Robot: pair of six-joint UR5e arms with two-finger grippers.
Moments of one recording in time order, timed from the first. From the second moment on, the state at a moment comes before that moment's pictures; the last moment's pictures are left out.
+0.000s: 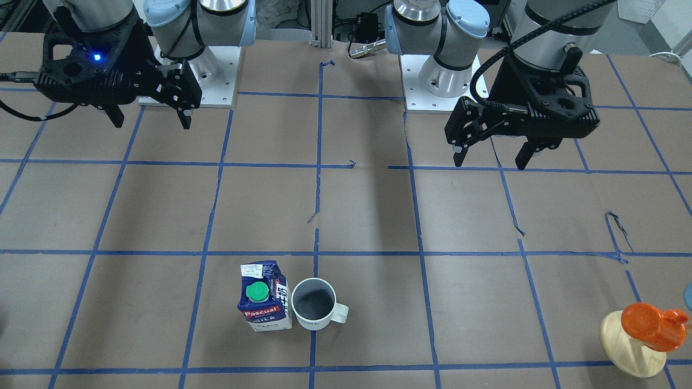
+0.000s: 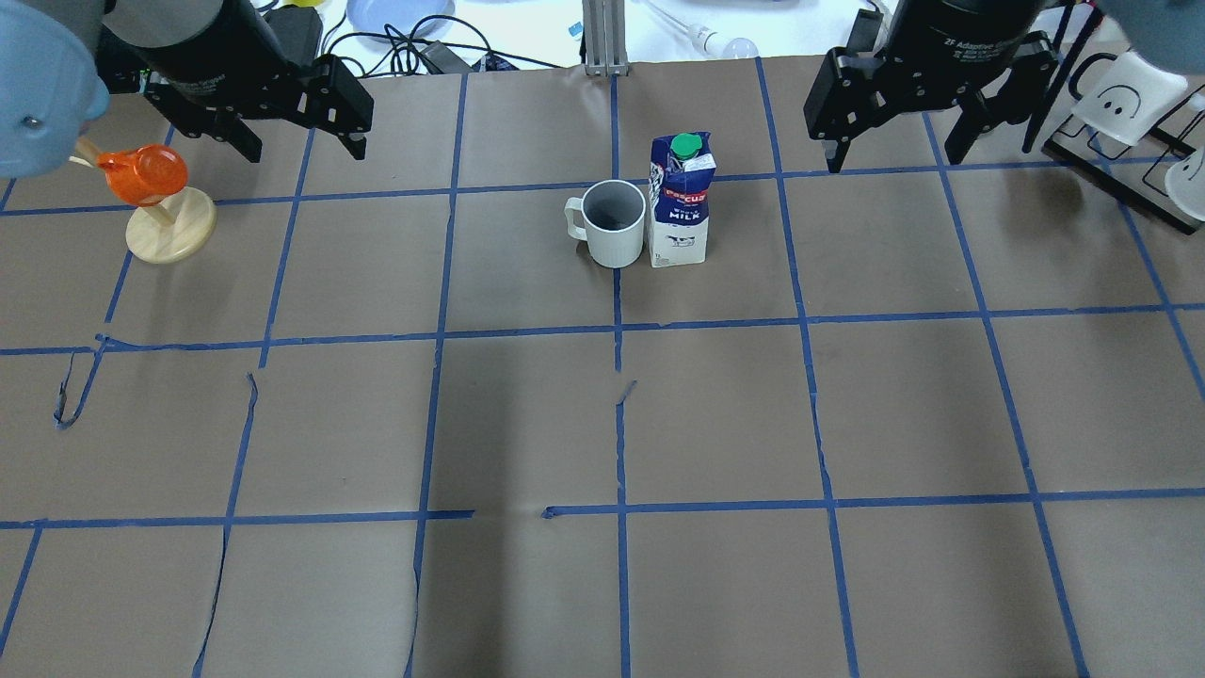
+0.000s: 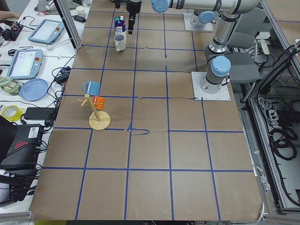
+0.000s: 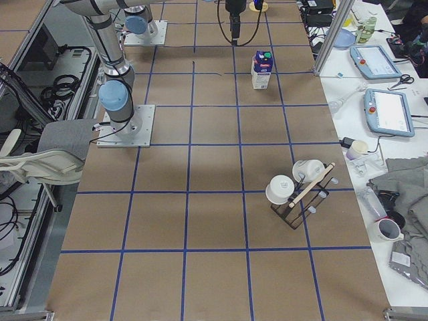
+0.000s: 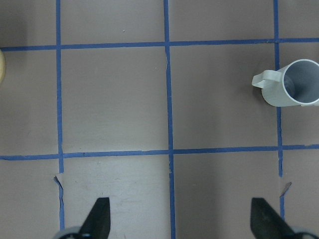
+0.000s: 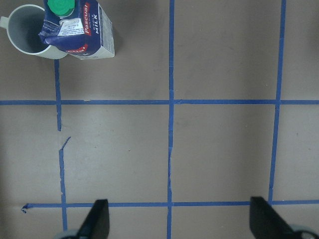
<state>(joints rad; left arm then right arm) -1.55 -1.61 -1.49 -1.44 1.56 0.04 1.61 -1.53 1.40 -1.46 -1.60 0.03</state>
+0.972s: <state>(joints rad) -1.56 -1.61 -1.49 -1.46 1.57 0.04 1.62 -1.53 1.40 -1.47 -1.59 0.03</state>
